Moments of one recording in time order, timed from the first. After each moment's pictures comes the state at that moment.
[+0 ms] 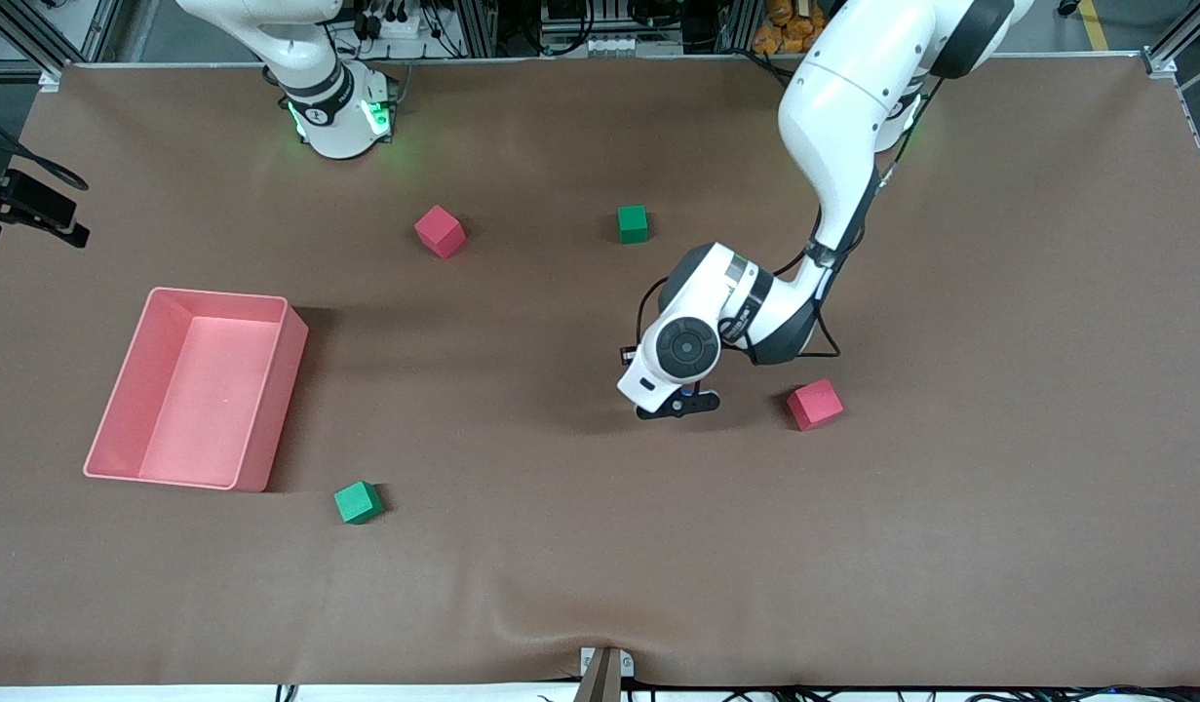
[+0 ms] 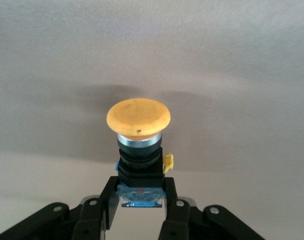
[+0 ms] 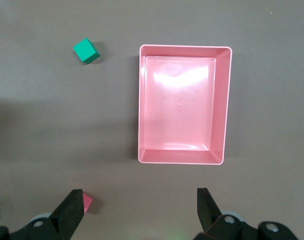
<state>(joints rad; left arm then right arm) -0.61 0.79 -0.06 -1.39 -0.18 1.94 -0.73 -0.04 -0.03 -0.05 -1.53 0.01 1.48 -0.02</state>
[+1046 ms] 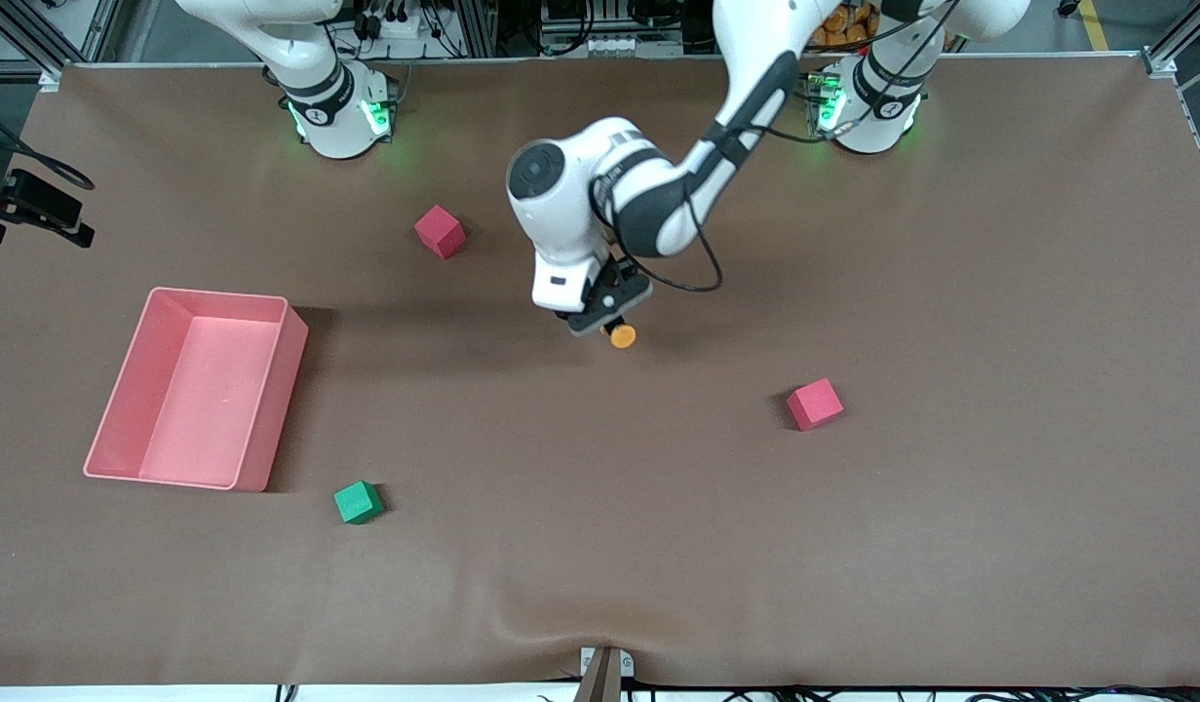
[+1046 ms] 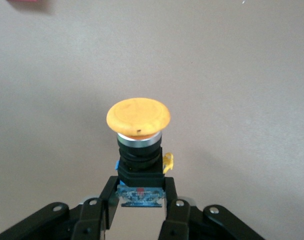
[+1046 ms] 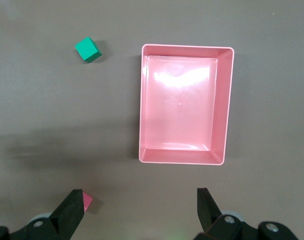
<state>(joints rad) -0.90 0.69 -0.06 -1.37 0.24 1.94 -1.58 -0.03 -0.03 -0.05 -1.53 0.00 1.48 -0.02</state>
